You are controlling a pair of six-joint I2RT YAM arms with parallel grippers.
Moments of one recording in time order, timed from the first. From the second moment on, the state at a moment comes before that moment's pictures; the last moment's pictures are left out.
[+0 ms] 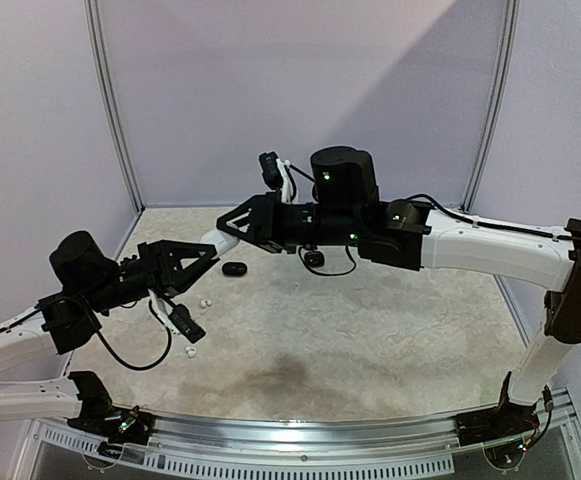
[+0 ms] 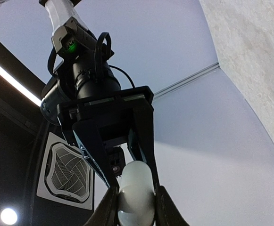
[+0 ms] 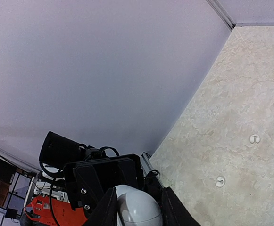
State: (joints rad) left arm -0.75 0.78 0.51 0.39 0.42 2.04; right arm 1.11 1.75 1.58 -0.01 -0.25 0.90
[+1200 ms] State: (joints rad) left arm -0.75 0.71 0.96 -0.46 0.40 1.21; right arm 1.15 1.66 1.57 -0.03 -0.12 0.60
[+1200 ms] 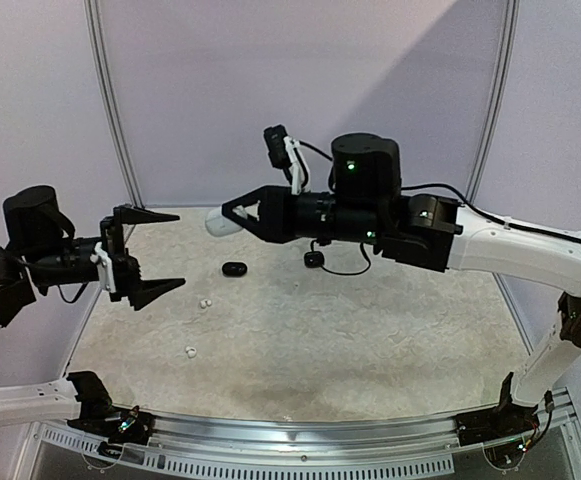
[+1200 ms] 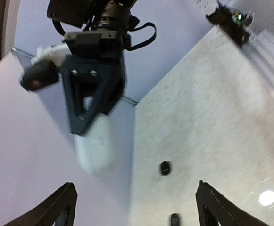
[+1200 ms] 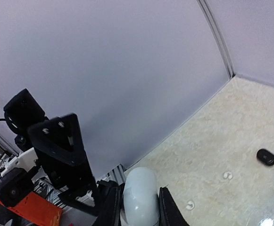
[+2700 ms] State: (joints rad) left arm -0.69 0.92 0.85 0.45 0.76 -0.42; right arm 1.16 1.66 1.52 0.44 -0.40 0.20
